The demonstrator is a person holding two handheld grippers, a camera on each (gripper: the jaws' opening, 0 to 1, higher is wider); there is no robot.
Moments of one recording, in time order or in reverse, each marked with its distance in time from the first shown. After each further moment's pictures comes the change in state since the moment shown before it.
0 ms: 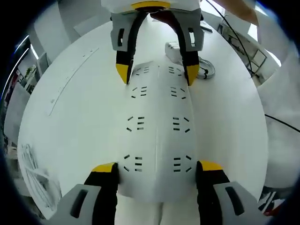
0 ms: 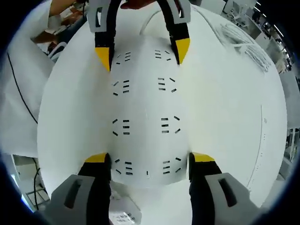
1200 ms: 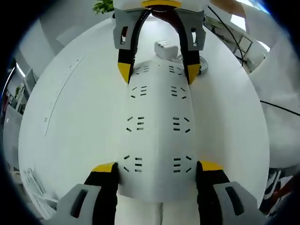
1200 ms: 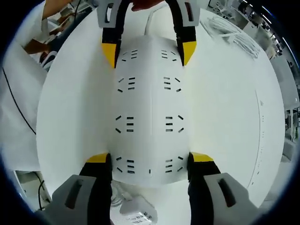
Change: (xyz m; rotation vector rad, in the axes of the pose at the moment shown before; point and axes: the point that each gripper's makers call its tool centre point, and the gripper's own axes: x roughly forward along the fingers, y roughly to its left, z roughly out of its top) left arm 0.002 -0.017 0.012 0.165 0.025 -0.055; right arm 0.000 -0.018 -0.011 0.156 0.005 -0.053
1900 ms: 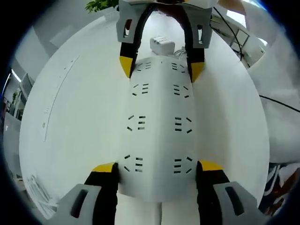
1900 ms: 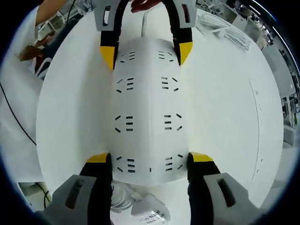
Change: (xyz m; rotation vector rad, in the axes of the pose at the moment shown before) left arm 0.004 0.020 0.000 0.044 0.050 -0.014; right arm -0.003 0.034 -0.007 0.089 -0.022 -0.046
